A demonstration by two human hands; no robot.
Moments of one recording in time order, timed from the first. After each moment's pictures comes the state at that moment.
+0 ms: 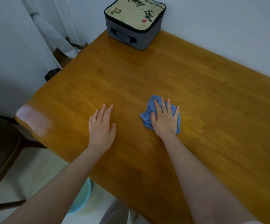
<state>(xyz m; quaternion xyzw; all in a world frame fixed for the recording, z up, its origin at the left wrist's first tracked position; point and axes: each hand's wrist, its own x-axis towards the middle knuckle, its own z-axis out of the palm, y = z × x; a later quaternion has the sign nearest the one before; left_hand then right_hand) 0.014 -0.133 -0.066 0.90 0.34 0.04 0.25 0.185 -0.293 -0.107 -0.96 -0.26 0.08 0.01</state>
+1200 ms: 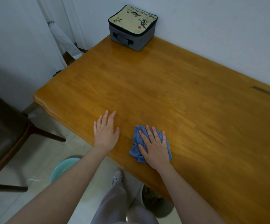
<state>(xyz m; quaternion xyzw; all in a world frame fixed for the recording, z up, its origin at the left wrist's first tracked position) -0.063 -0.229 -0.050 0.90 0.37 0.01 0.24 0.022 -0.425 -0.114 -0.91 -0.41 0.07 0.04</state>
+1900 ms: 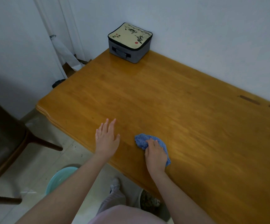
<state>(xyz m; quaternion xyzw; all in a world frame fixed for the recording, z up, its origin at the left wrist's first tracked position) -0.068 -0.232 -0.035 0.90 0.35 0.02 0.27 0.002 -0.410 -0.079 -0.96 -0.23 0.00 0.15</state>
